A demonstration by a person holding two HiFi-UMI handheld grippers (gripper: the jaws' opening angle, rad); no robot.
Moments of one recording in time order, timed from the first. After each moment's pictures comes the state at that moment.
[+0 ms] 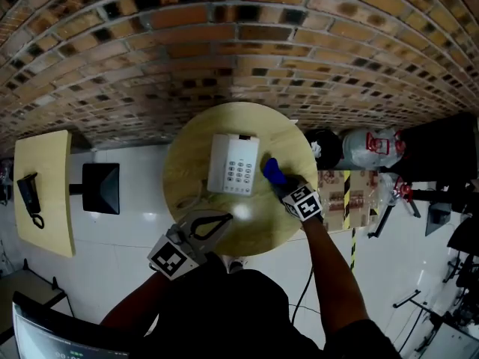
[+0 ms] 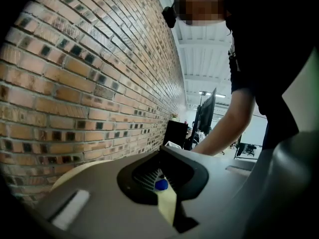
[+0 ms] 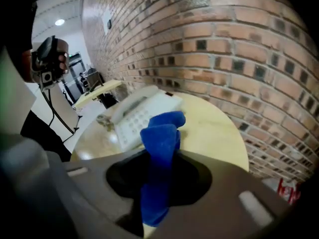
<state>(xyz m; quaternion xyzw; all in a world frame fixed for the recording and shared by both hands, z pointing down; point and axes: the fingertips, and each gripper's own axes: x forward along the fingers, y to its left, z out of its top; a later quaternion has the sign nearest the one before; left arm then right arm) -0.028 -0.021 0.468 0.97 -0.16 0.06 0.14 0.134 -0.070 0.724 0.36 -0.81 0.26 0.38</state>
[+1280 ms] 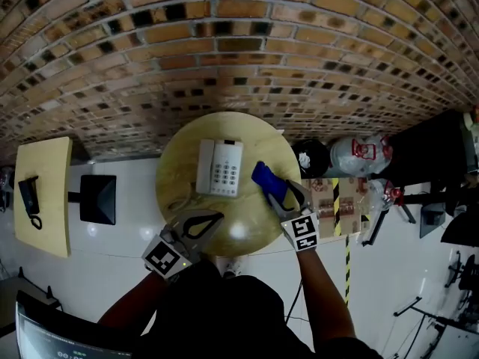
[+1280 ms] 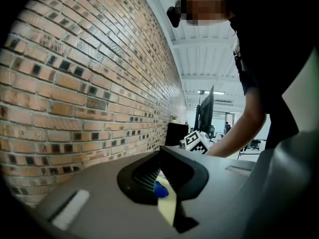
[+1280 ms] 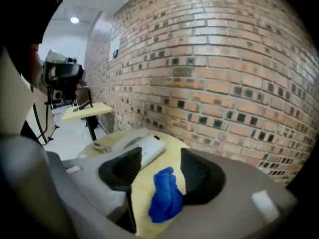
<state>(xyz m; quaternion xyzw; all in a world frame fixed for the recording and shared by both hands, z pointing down) -0.006 0.009 0.431 0.98 -0.18 0.05 0.10 0.159 -0.033 0.571 0.51 -0.82 0.10 0.25</state>
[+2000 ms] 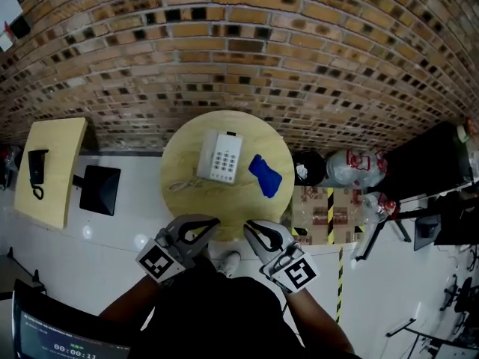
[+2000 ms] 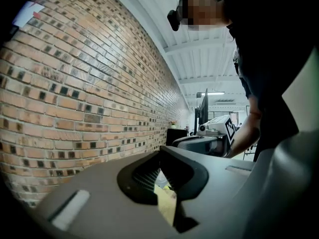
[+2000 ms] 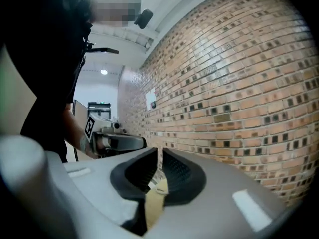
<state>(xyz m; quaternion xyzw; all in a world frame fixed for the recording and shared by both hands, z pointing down) -0.014 0.127 0.379 0.98 -0.21 0.03 0.06 0.046 0.143 0.391 0.37 -0.92 0.08 0.02</state>
